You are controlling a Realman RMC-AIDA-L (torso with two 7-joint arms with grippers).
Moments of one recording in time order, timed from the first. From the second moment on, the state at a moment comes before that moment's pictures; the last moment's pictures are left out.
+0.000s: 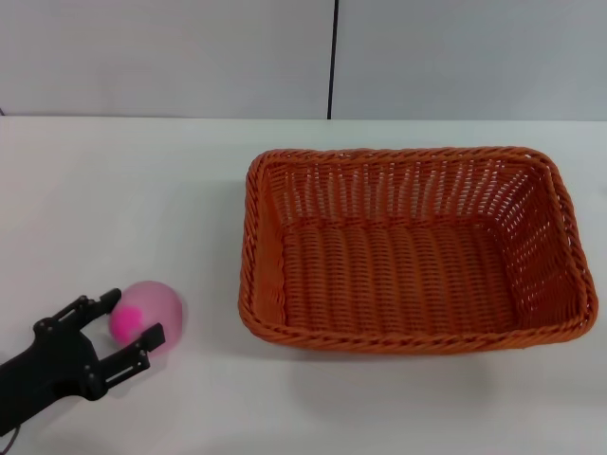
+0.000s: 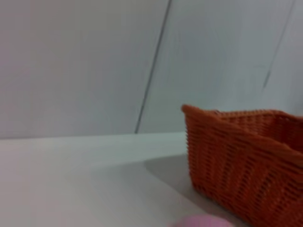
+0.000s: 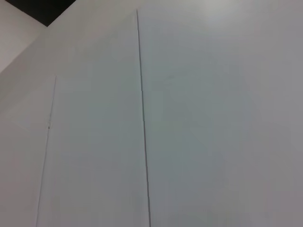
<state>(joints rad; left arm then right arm) -0.26 -2.06 -0.27 0.29 -0.56 -1.61 2.38 0.15 2.08 -0.62 -0.68 -1.03 -1.87 1.10</state>
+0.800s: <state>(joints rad) -0.23 -2.06 -0.35 0.26 -0.59 -1.69 2.42 0.17 2.07 -0.45 -0.51 -1.03 -1.88 1.09</state>
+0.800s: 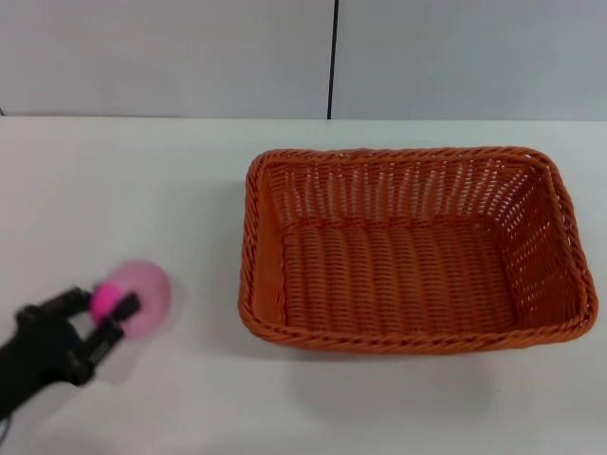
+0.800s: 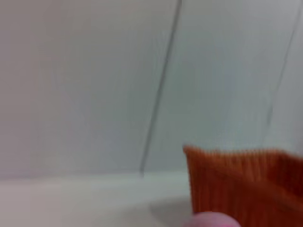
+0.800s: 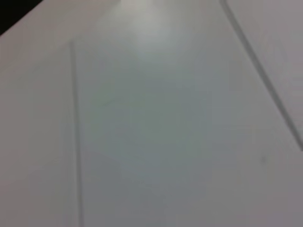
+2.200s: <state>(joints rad) -0.45 -2.07 -0.42 -0.35 -0.42 -1.37 2.71 0.17 2.07 -0.38 -0.42 -1.03 -1.89 1.09</state>
